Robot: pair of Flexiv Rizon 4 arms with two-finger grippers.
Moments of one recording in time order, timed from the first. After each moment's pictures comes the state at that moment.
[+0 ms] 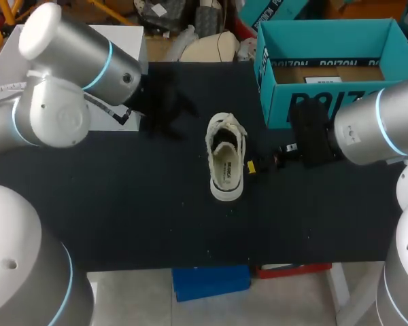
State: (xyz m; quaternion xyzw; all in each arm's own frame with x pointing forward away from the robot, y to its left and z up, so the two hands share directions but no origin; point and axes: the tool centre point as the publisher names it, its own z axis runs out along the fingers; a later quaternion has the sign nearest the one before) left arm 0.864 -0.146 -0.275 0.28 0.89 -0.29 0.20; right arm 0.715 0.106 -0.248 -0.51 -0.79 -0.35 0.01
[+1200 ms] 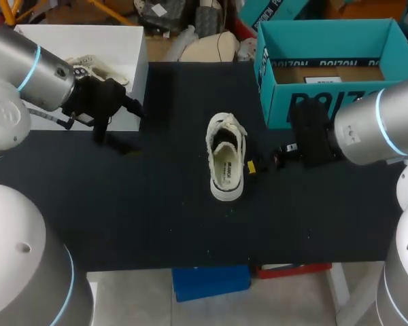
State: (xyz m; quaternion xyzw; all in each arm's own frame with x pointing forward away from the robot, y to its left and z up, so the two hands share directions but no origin) left arm 0.848 -0.037 -0.284 0.07 0.92 -0.36 0.10; right arm 0.715 0.106 -0.248 -0.51 -0.79 -0.35 0.01
